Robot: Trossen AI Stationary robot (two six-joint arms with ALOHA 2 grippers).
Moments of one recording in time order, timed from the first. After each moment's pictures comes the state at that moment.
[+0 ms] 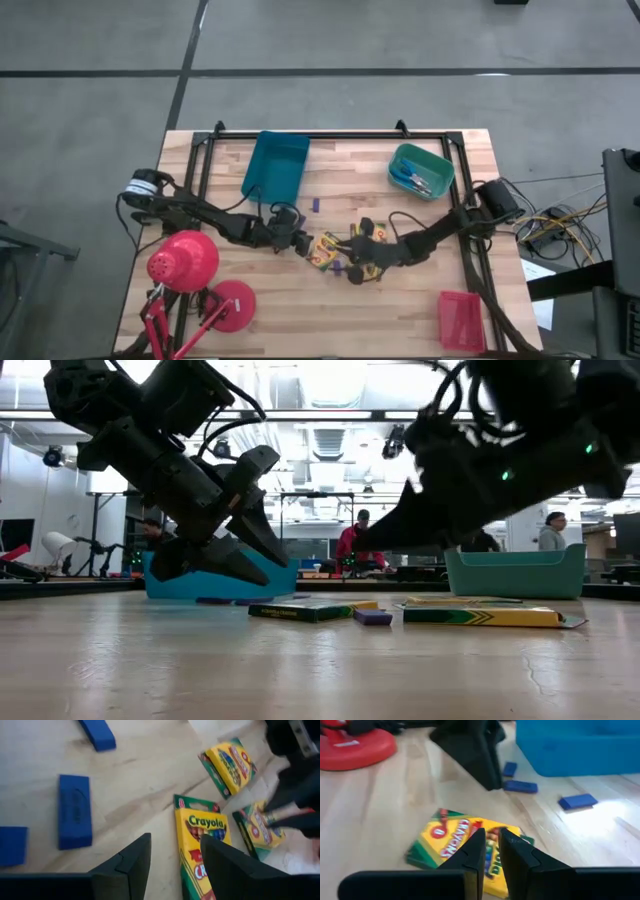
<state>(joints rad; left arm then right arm) -0.20 1.63 0.64 0.31 -0.37 -1.13 0.36 1.88 0.64 0.79 0.58 0.30</state>
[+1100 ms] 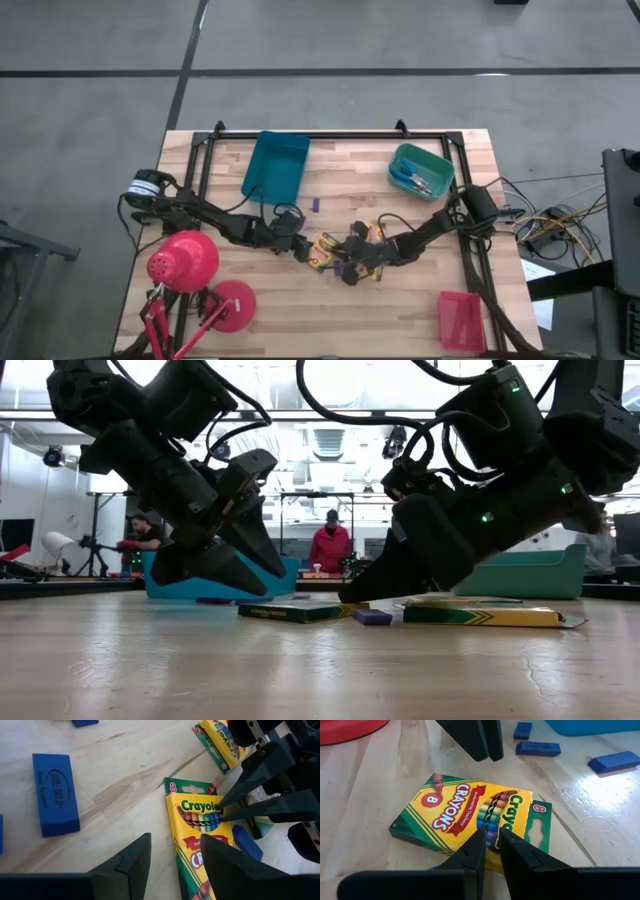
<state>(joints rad) -0.20 1.65 0.65 0.30 -0.28 -1.07 0.33 2.02 0.69 0.77 0.47 0.39</state>
